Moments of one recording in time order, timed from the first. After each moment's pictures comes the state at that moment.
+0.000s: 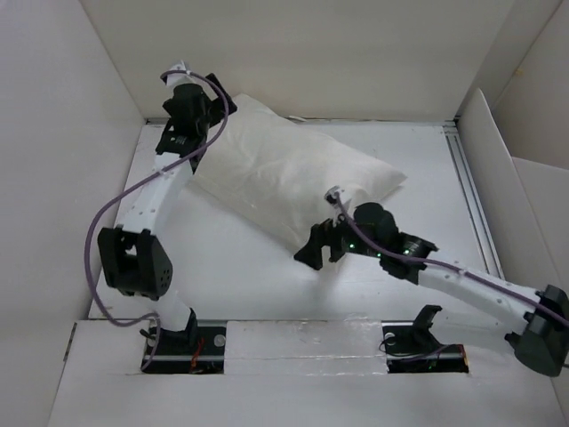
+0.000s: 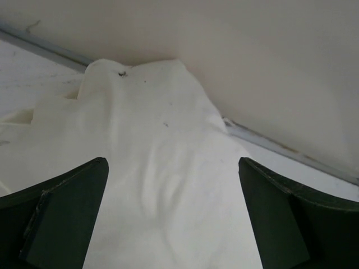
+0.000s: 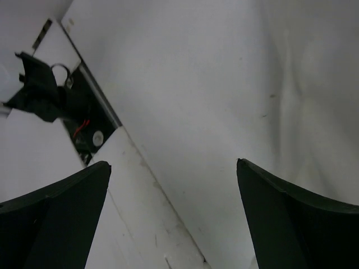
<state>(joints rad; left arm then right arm) -0.20 1.60 1.56 -0.17 -0.24 -0.56 0.84 1.03 0.77 -0.12 -0.21 0.46</state>
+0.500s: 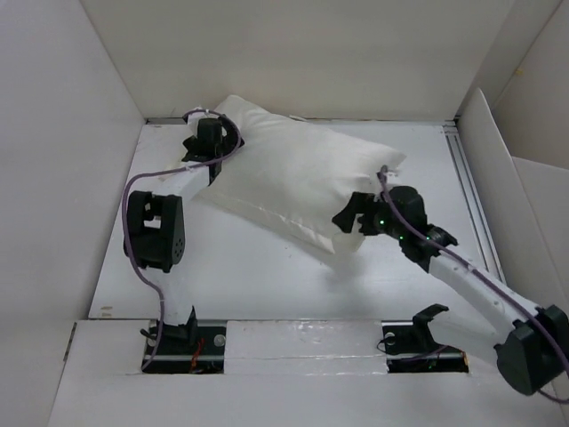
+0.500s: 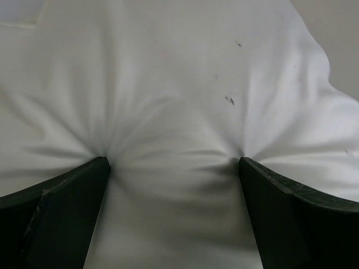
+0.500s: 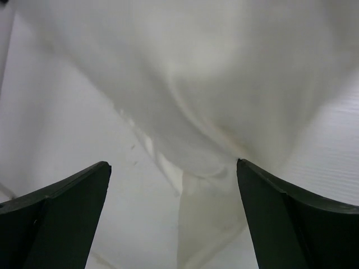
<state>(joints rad) -0.18 1.90 1.38 0.02 -0.25 -0.63 0.50 1.05 0.69 -0.15 -0.16 0.54</state>
